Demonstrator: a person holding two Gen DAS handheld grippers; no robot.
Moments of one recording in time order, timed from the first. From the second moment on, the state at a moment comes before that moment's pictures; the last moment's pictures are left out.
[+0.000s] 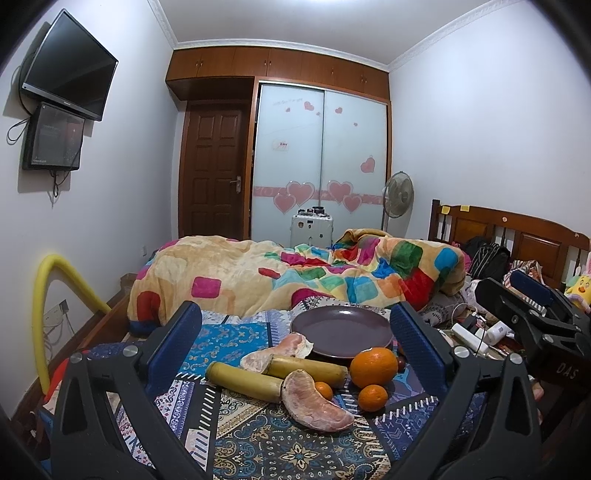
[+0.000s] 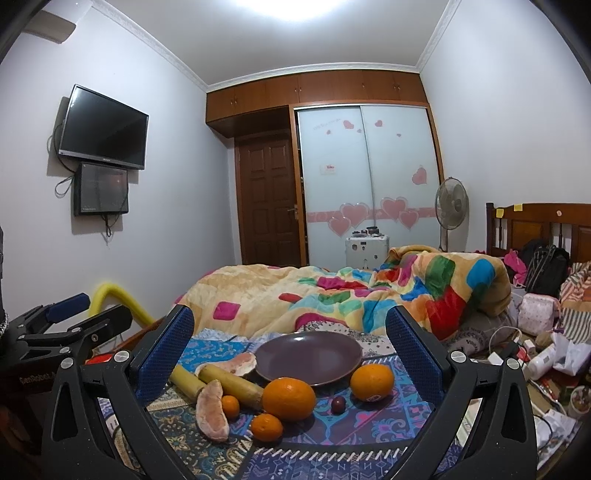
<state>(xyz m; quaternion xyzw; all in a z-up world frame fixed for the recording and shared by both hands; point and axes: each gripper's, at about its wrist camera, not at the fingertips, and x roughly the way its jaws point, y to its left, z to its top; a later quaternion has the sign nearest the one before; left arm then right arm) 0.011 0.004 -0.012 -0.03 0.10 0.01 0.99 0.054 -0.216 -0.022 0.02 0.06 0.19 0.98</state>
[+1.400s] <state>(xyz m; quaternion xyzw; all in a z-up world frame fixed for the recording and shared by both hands) 0.112 0.015 -0.134 -0.05 0.41 -0.06 0.91 0.124 -0.196 -0.109 -0.06 0.30 0.28 0.91</state>
